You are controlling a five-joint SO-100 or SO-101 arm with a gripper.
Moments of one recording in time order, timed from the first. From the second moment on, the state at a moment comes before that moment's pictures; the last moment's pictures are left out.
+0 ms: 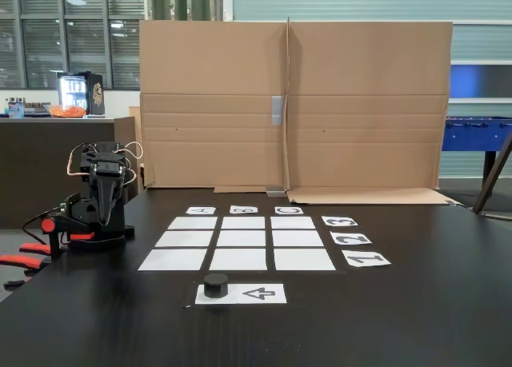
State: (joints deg) arm 69.0 190.5 174.6 46.2 -13.9
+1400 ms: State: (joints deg) arm 67.1 140.9 130.8 62.4 -14.4
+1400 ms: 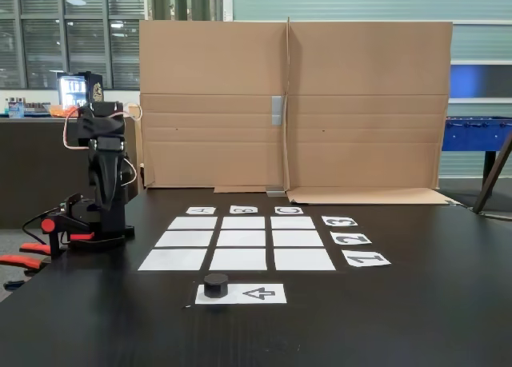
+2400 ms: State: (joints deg) arm 59.2 99.8 81.2 83.6 -10.3
